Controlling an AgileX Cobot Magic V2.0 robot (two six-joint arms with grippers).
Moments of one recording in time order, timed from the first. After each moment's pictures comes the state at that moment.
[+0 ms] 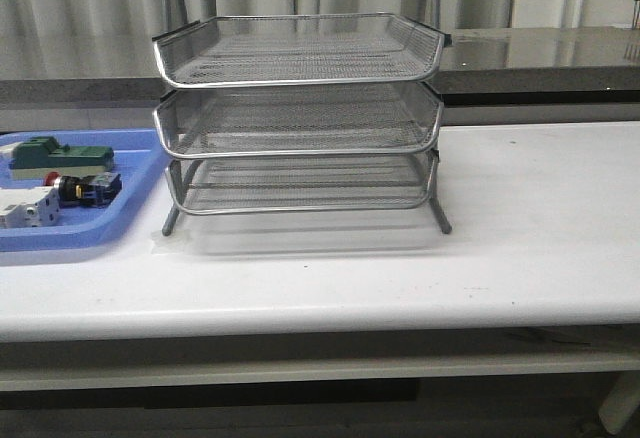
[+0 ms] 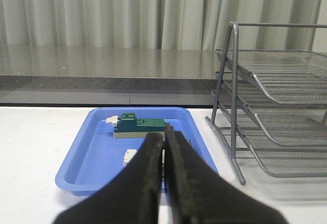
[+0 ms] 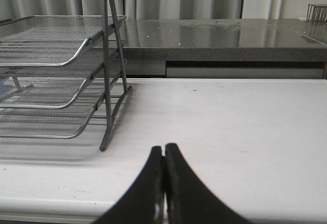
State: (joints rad) left arm -0.03 -0.01 0.00 0.12 0.02 -0.17; right arm 0.09 -0.01 0.03 -0.02 0.06 0.03
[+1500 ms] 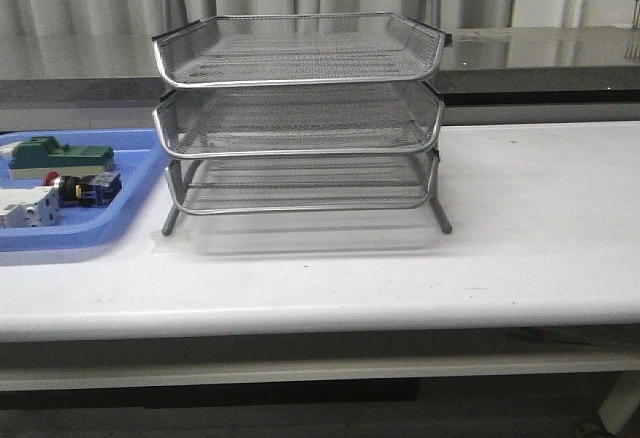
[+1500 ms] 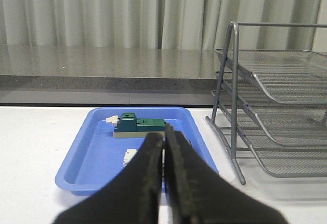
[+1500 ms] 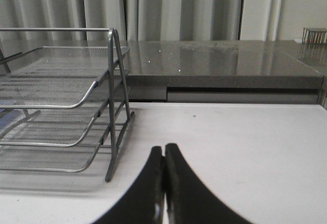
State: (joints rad) left arm -0.03 -0.01 0.00 0.12 0.02 -0.17; right arm 0.09 0.04 -0.21 -0.02 0.22 0.03
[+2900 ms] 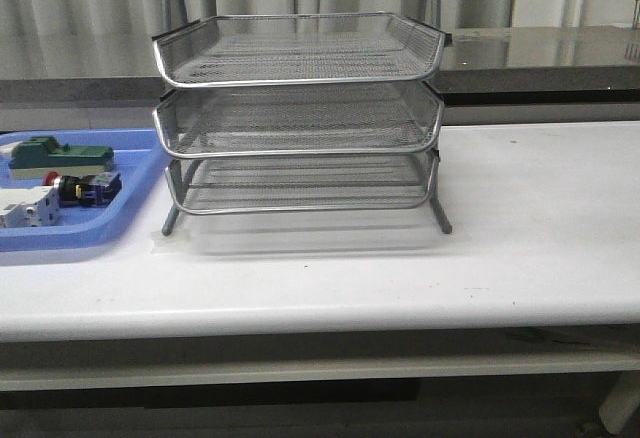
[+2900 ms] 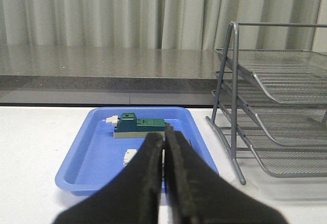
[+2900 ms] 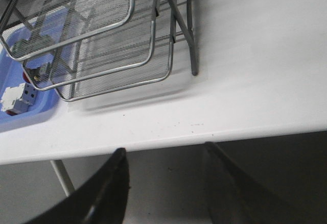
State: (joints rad) left arm -0.03 -0.01 0.00 0.12 0.02 -0.17; right arm 0.09 0.72 -0.62 0.45 0.59 0.03
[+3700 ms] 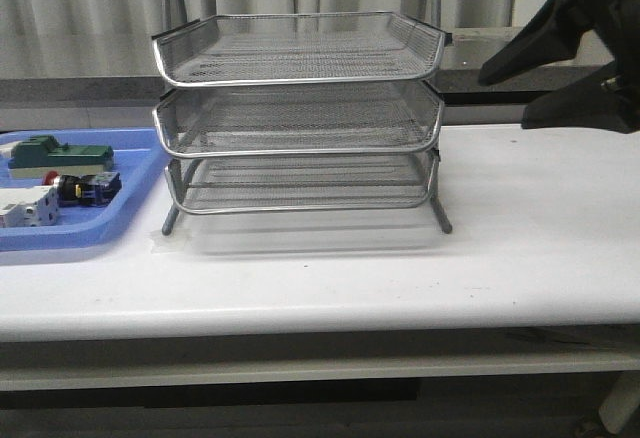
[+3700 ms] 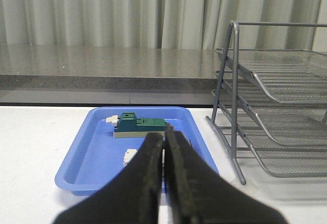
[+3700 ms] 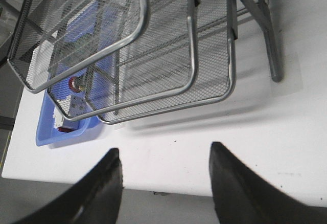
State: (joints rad) left arm -0.03 -0.01 0.00 0.12 0.02 -0.17; right arm 0.09 1.42 -0.69 1.62 0.50 -1.03
